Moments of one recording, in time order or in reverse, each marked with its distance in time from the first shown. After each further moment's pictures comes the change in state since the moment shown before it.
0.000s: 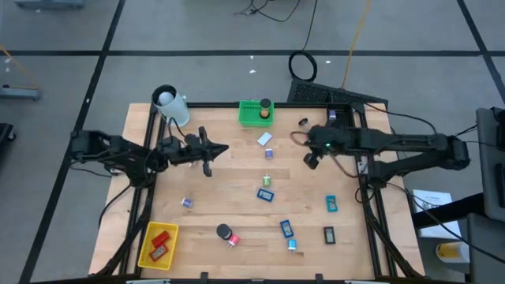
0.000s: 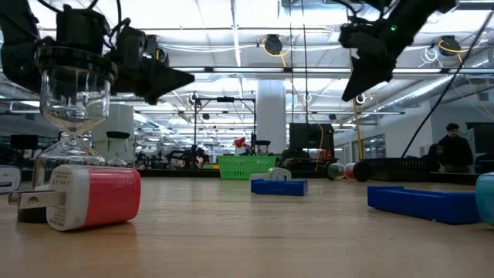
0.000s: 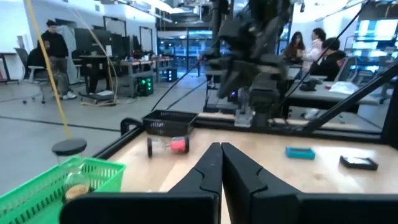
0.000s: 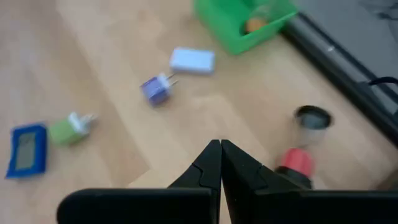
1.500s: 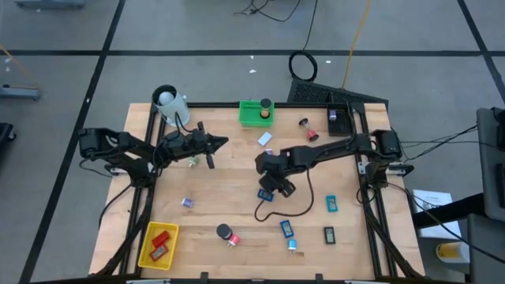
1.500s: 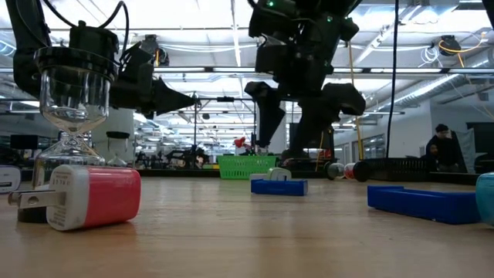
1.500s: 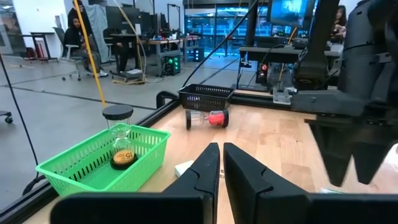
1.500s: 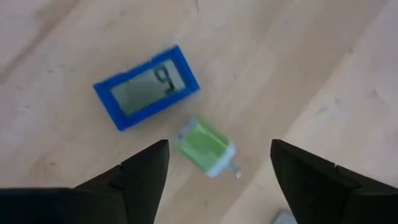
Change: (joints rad) left arm 0.127 0.091 0.001 -0.001 0.008 0.008; right arm 0.184 0.768 0.444 0.059 -0.321 -1.035
